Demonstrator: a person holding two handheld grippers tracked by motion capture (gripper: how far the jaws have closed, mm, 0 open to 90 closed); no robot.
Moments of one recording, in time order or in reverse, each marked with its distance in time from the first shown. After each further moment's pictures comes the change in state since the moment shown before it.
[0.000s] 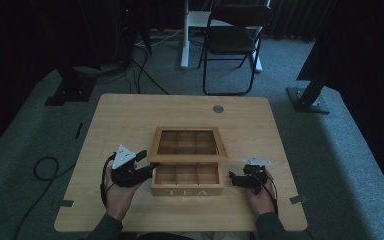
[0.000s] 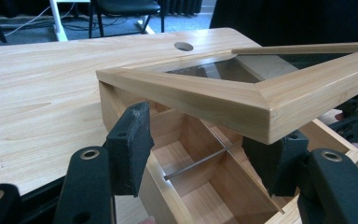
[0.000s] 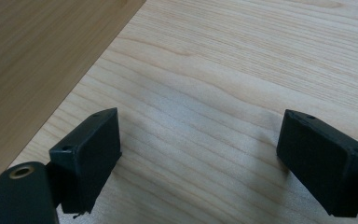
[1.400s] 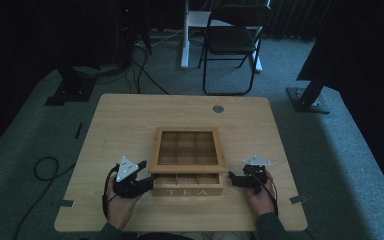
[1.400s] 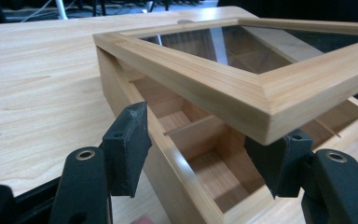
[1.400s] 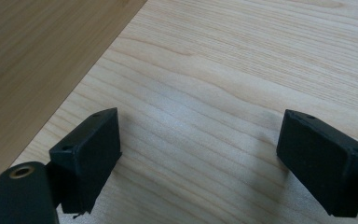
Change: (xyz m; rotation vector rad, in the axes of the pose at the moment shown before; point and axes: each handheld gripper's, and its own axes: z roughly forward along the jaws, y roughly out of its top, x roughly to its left) left arm -0.007 -0.034 0.001 0.039 0.021 0.036; right arm 0.001 0.000 0.000 0.002 0.001 -0.003
